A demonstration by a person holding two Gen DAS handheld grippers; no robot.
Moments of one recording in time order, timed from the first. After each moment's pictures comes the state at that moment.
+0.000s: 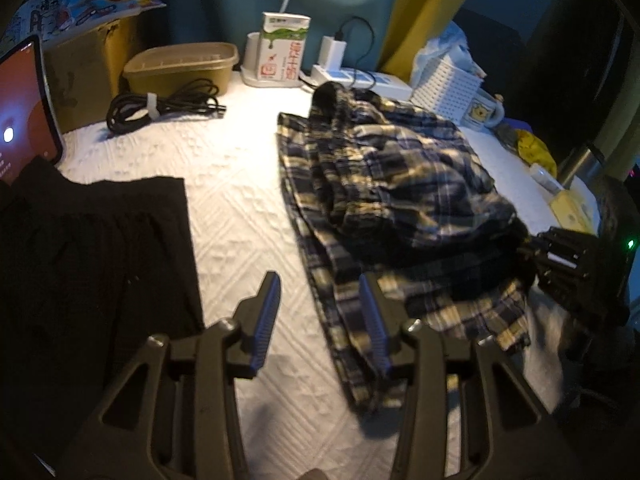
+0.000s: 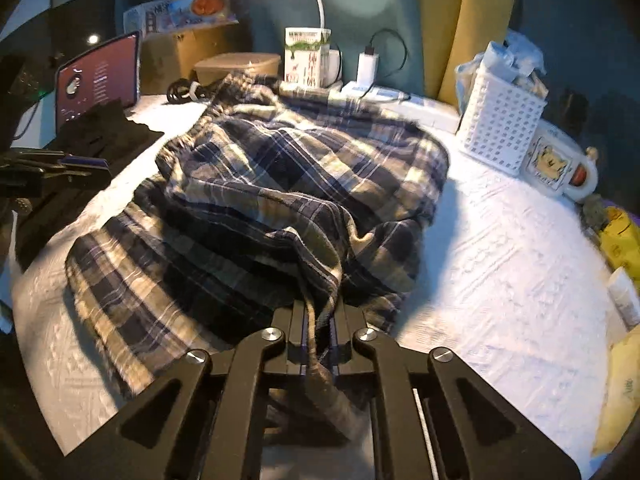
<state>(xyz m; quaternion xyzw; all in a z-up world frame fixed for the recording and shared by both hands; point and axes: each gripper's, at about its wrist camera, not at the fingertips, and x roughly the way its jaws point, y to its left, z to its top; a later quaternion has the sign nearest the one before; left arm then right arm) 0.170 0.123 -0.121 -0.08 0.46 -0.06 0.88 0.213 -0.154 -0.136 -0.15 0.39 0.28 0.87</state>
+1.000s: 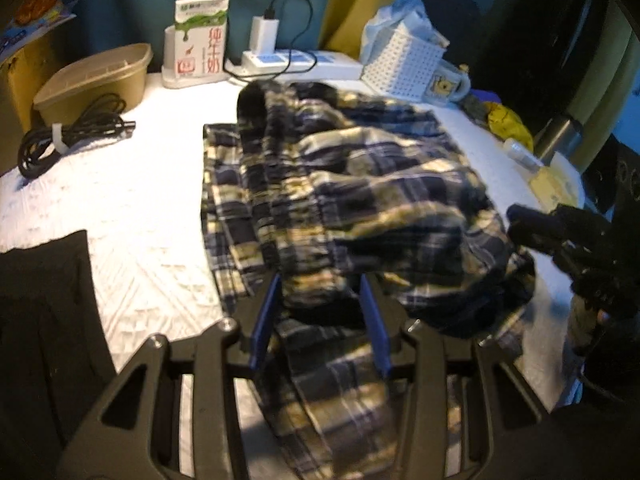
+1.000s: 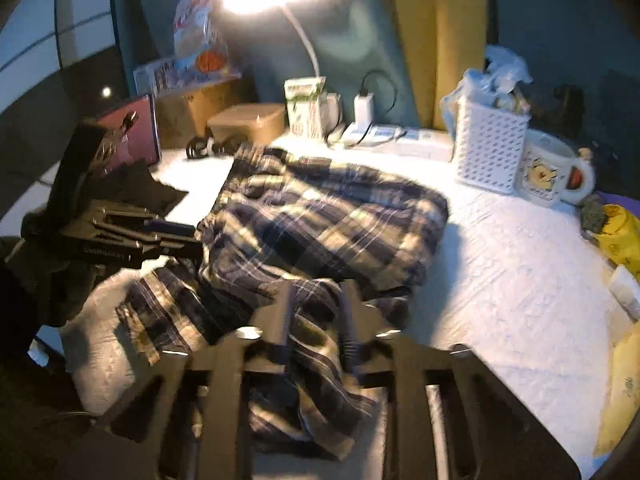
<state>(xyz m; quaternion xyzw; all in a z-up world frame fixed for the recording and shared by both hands) 0.238 0.093 -0.142 -0.05 0.49 -0.15 0.86 0.231 -0.163 -0.118 -0.08 0.39 0.32 0.86</state>
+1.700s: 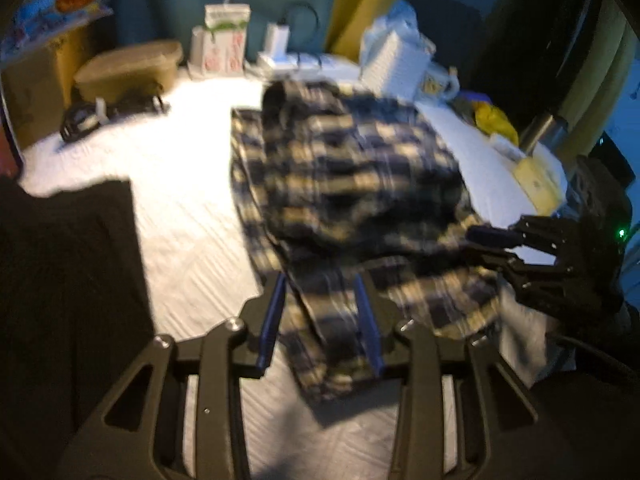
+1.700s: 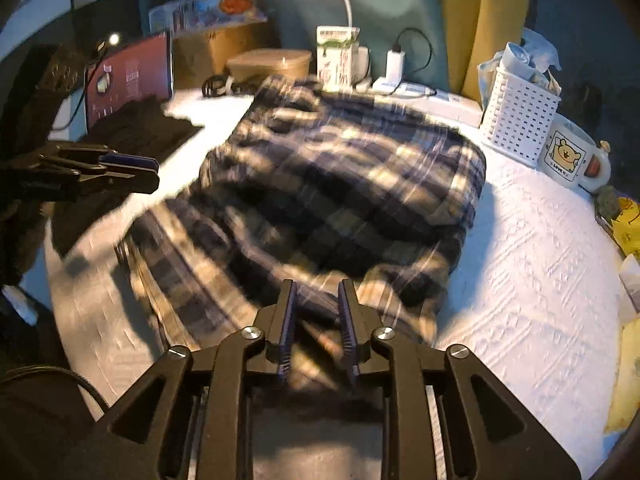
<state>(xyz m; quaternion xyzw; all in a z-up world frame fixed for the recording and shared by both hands) 0.168 0.108 -0.128 -0.07 0.49 -0.14 0.86 0.191 -0.146 -0.145 -0.15 0.43 0.31 0.83</state>
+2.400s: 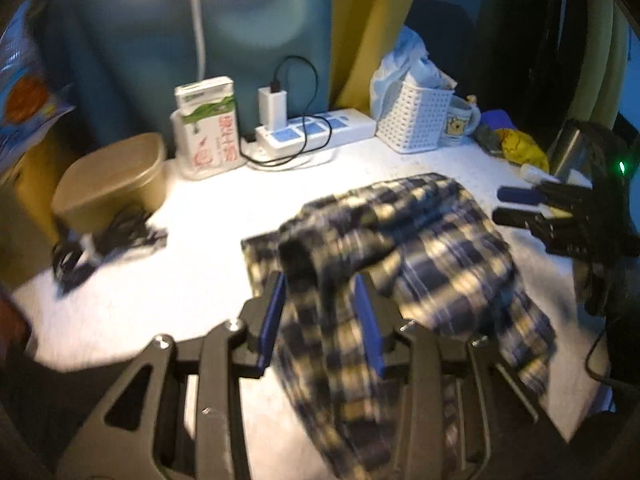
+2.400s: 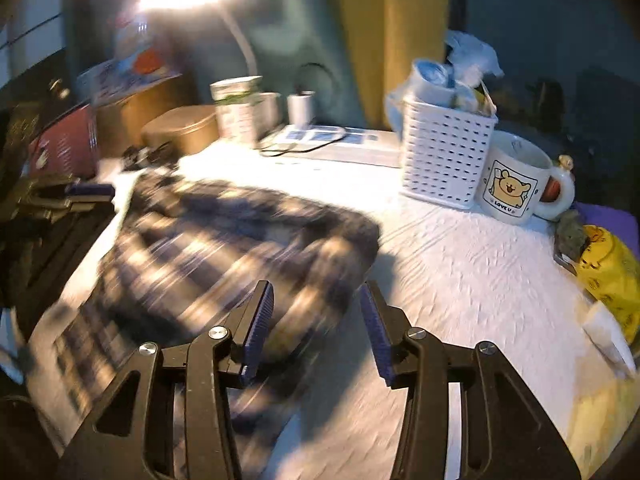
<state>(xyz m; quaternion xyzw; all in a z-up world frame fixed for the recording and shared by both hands) 0.292 0.094 -0.099 0.02 0.43 -0.14 0.89 0.323 -0.189 -0.117 -0.08 0.40 0.25 0.88</state>
